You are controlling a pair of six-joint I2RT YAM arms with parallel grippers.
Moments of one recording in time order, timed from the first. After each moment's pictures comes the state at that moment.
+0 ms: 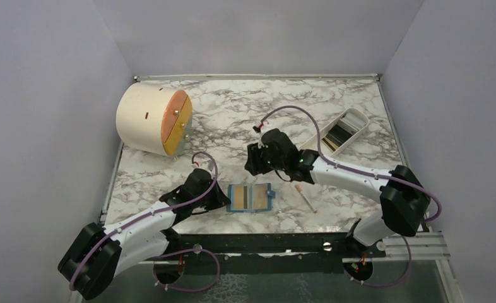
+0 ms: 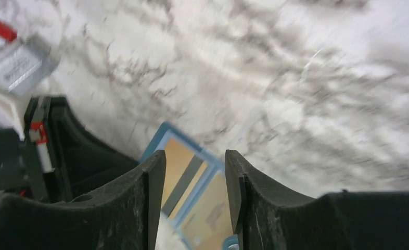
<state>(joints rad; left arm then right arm) -0.66 0.95 0.24 -0.08 0.15 -0.88 0.91 1.51 0.95 -0.09 0.02 0.49</state>
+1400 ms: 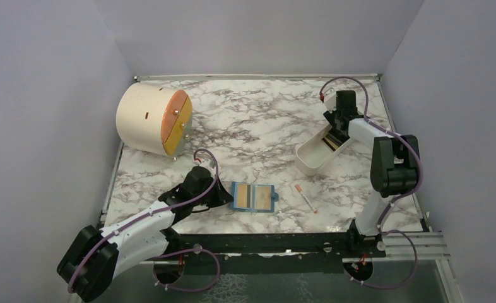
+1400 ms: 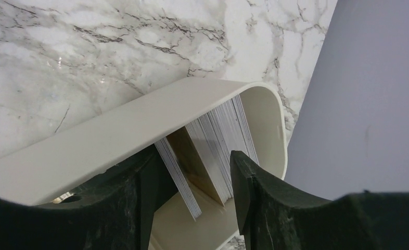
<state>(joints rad) -0.66 0.93 0.27 -0.07 0.19 -0.85 0.07 1.82 1.17 -0.11 0.31 -0.65</state>
